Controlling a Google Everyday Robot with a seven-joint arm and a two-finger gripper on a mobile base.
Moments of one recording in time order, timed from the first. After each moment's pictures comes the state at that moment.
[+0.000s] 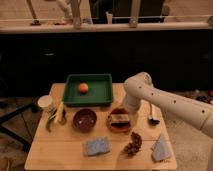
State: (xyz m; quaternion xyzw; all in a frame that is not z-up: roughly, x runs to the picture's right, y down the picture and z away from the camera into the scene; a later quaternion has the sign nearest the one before) arm 0.121 0.154 0.805 -0.34 -0.14 -0.20 0.91
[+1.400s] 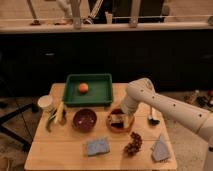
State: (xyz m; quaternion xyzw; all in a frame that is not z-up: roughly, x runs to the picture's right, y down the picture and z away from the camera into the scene) arm 0.101 0.168 0.836 -0.33 -0.17 -0.10 0.92
